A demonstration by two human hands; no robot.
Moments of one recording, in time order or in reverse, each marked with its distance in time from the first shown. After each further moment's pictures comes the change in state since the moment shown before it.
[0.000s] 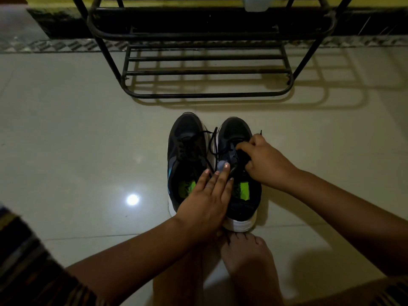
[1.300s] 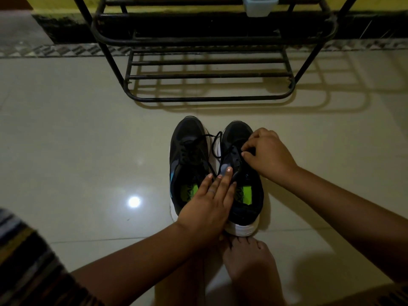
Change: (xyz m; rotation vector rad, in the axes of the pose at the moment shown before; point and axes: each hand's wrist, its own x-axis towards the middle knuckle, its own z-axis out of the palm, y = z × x) left_hand -0.002 0.002 -0.003 -0.072 -0.039 -0.016; right_hand 0.015 0.003 -0.004 0.059 0.215 0.087
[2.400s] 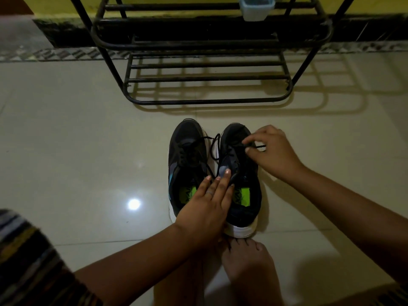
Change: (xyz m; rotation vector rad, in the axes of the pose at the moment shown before) left_hand 0.000 0.000 -0.007 -0.028 -0.084 -0.011; right_hand 0.001 0.013 -0.008 0.233 0.097 0.012
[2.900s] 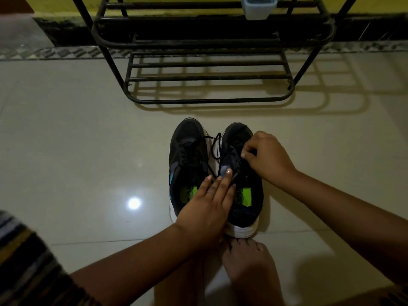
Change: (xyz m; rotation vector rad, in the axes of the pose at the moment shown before) left_hand 0.001 0.000 0.002 0.023 0.011 0.005; right_hand 0.000 -0.008 0.016 -0.122 -0.062 0.001
